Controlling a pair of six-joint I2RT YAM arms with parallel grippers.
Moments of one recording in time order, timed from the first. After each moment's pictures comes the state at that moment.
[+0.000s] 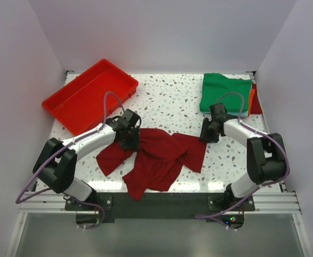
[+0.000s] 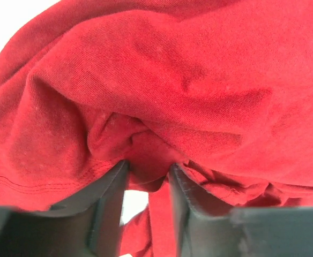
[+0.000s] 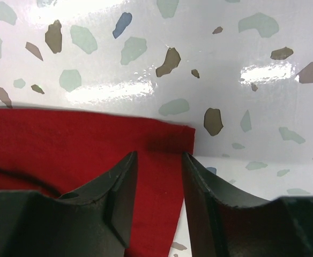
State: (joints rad) left arm -0.59 1.51 0.94 -0.62 -0.03 -0.60; right arm 0.20 1.58 0.88 -0.46 -0.04 0.45
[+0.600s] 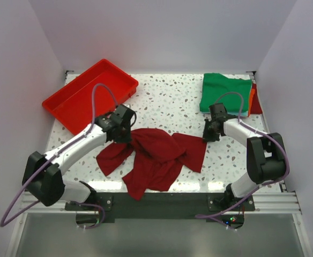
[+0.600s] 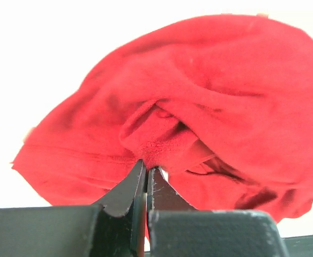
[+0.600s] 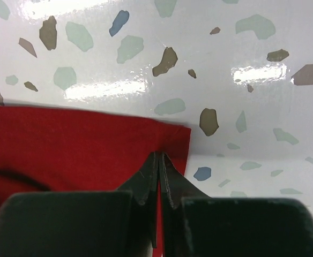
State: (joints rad) left arm -0.59 1.38 1.01 -0.76 -0.18 -0.58; right arm 0.20 1.58 0.89 -0.47 -0.03 0.42
